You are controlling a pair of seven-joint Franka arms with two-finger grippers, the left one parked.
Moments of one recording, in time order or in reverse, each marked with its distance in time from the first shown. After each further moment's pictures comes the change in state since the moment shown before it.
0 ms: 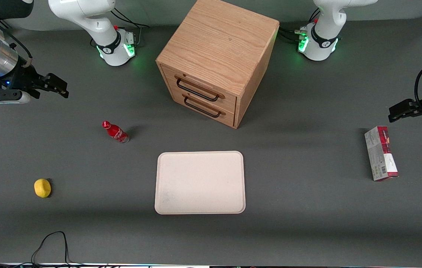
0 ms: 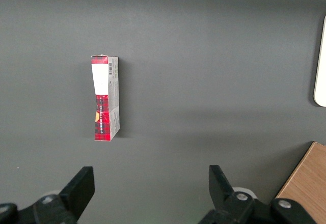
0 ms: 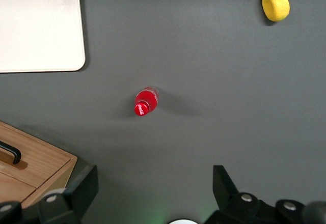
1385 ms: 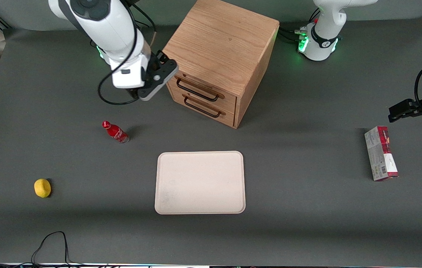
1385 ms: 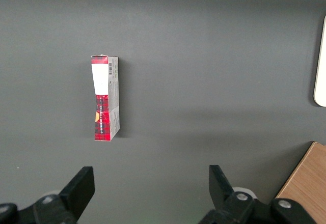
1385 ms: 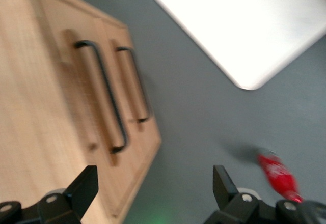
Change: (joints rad) arm 0.003 0.365 0.574 0.331 0.128 -0.037 -0.285
